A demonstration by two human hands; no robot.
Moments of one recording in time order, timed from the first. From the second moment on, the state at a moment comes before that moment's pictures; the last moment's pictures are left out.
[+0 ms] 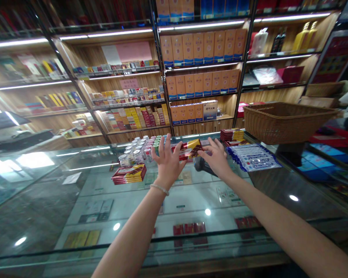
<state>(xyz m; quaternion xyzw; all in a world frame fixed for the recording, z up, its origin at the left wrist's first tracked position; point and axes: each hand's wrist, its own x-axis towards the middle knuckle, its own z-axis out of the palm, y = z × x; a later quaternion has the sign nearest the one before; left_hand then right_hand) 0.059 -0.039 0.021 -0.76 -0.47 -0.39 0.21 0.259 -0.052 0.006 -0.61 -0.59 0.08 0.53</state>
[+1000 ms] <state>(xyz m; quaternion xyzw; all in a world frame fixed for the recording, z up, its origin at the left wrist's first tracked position) 0.048 -0.029 0.013 -0.79 -0.42 -0.42 0.14 0.284 -0.061 0.014 -0.56 -0.72 -0.07 0.41</state>
